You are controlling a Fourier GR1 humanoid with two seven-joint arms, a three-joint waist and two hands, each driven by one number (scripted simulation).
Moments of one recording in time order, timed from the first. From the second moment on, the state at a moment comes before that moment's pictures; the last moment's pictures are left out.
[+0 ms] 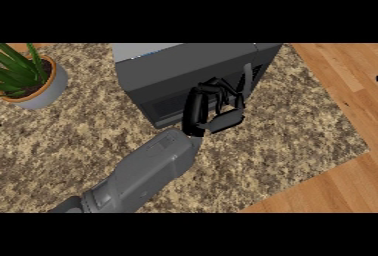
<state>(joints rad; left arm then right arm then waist) -0.91 0.00 -0.82 -0.79 1.02 0.61 -0.76 -0.20 -0.64 -0.19 -1.69 -0.88 0.74 -0.11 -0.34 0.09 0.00</state>
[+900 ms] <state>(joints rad) -0.97 0.00 -0.93 -0.73 1.03 0.66 -0.69 -0.20 -0.68 -0.18 -1.71 -0.99 0.79 -0.09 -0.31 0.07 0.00</state>
